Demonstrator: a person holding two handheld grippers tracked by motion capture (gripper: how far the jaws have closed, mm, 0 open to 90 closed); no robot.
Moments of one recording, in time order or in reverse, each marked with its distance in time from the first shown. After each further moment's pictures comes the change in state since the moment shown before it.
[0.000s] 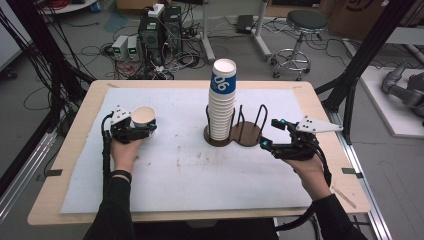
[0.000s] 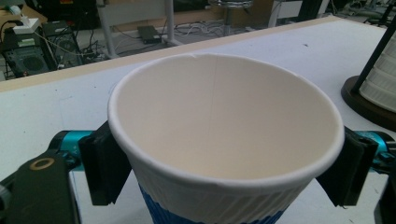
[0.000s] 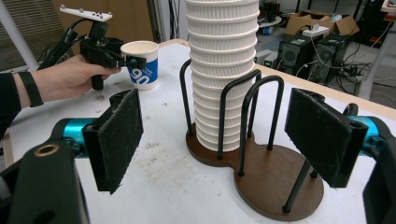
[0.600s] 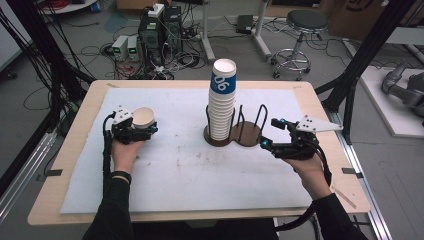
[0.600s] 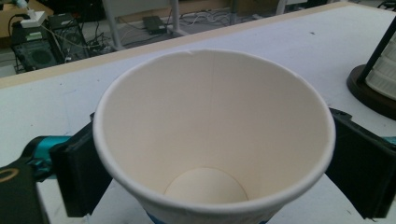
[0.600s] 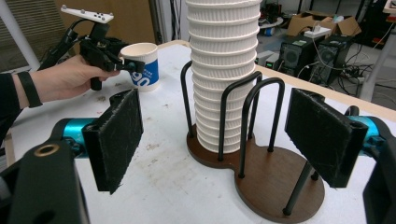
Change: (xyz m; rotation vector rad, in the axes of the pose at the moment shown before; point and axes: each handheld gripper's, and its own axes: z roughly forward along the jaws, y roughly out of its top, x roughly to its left) left arm -0.006 0.004 -0.002 0.051 0.034 0.011; right arm -0.001 0.001 0.000 -0.001 0.010 0.001
